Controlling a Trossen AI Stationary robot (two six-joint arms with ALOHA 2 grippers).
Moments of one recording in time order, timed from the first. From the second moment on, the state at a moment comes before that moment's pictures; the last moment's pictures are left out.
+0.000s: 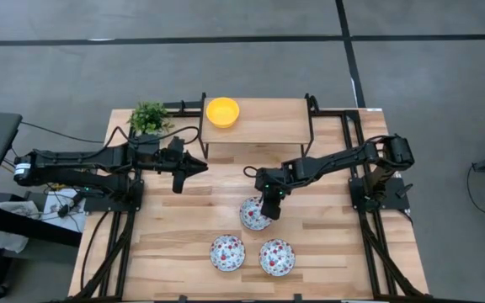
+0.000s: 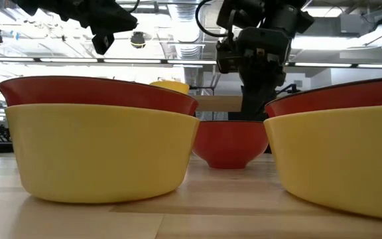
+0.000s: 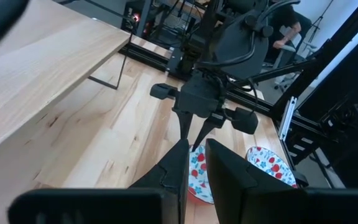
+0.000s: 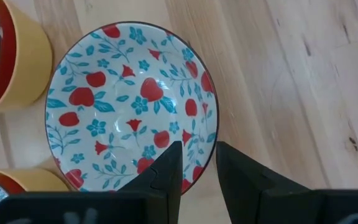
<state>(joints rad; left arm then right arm) 0.09 0.85 0.61 -0.04 0.10 -0.32 0.07 1.72 1.12 -0.55 -0.13 0.36</state>
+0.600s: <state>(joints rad) 0.09 0.85 0.61 -0.04 0.10 -0.32 0.07 1.72 1.12 -0.53 -0.13 0.36</state>
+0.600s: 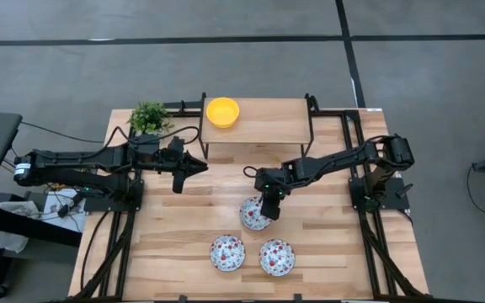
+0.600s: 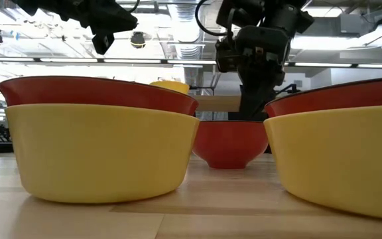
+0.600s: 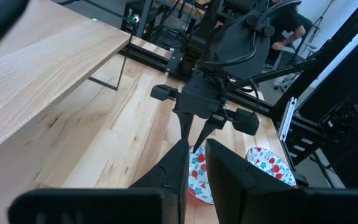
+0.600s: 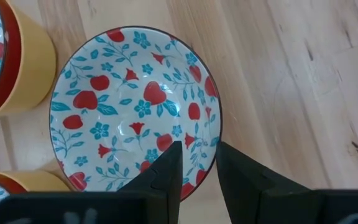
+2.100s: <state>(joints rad) 0.09 0.85 0.61 -0.02 0.10 -0.32 0.09 1.82 1.12 -0.50 -0.11 0.41</state>
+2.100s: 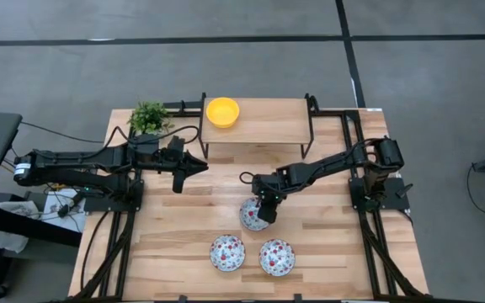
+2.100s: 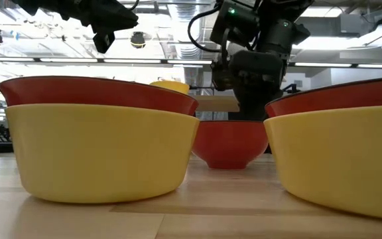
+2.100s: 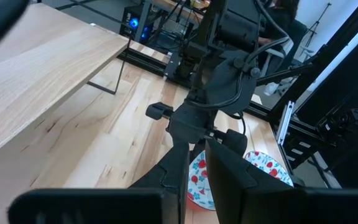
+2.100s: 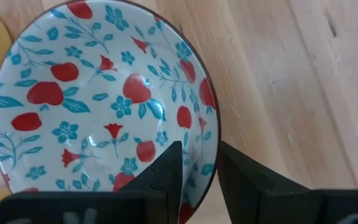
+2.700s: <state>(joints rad) 0.09 0.85 0.61 -0.02 0.10 -0.32 0.09 1.78 1.12 -0.55 -0.12 0.42</state>
